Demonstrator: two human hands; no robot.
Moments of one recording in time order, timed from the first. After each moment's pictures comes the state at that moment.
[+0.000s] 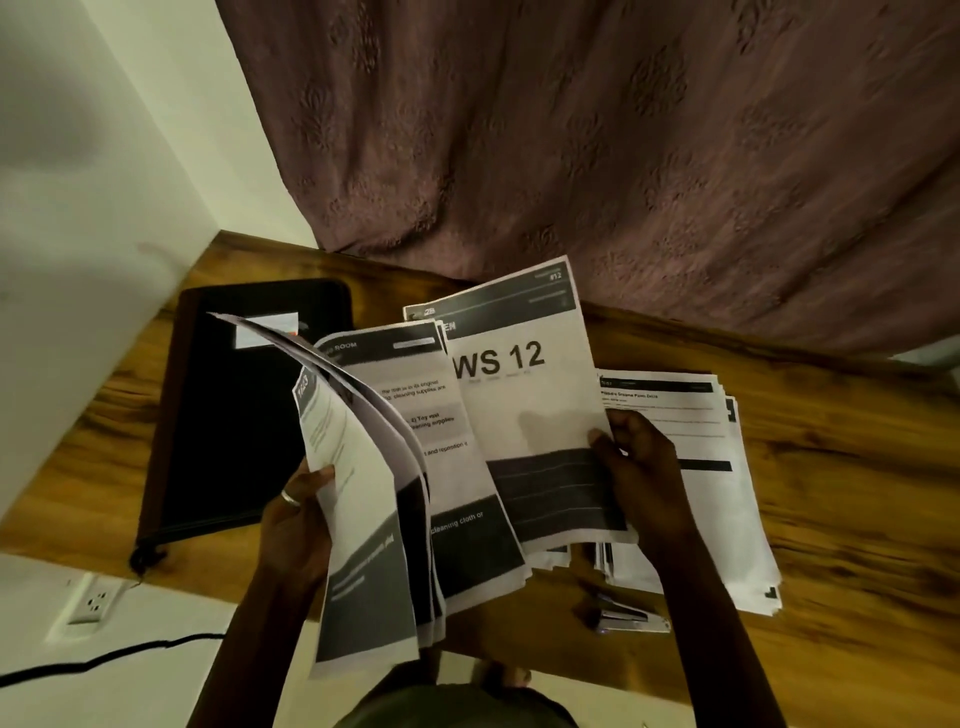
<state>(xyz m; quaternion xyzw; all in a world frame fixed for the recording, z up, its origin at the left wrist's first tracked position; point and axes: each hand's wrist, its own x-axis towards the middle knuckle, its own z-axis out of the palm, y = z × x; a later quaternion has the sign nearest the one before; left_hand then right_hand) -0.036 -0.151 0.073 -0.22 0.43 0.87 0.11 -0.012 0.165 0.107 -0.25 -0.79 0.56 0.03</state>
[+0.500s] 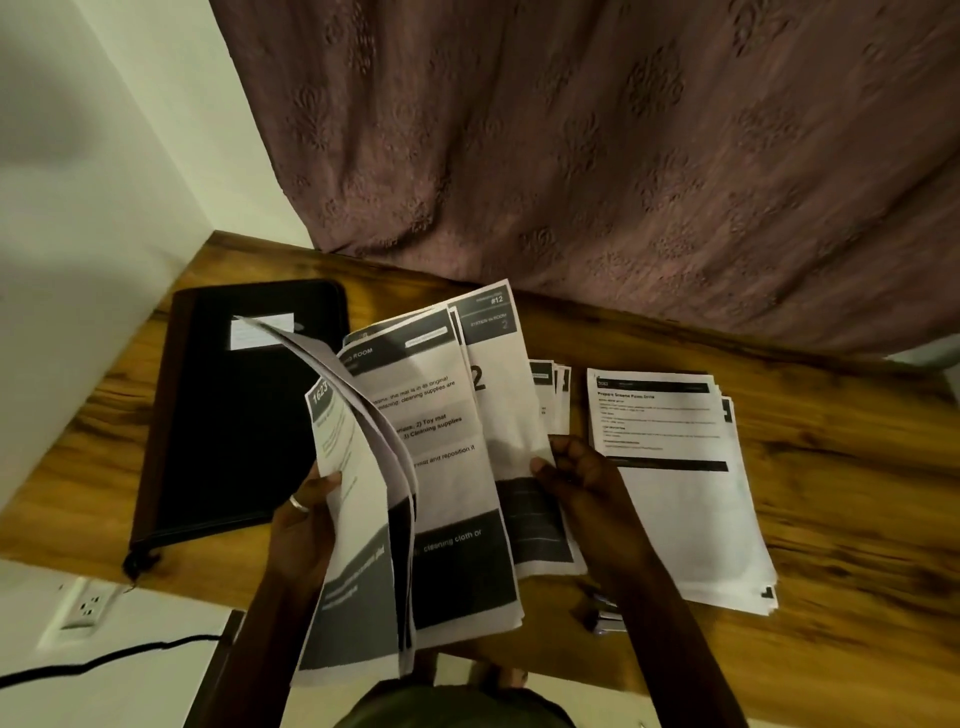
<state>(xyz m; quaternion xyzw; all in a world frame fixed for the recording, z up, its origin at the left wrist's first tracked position) -0.040 -0.149 0.063 -0.18 0.27 0.92 0.22 0.005 0.118 0.121 -0.22 -0.69 0.68 -0.08</state>
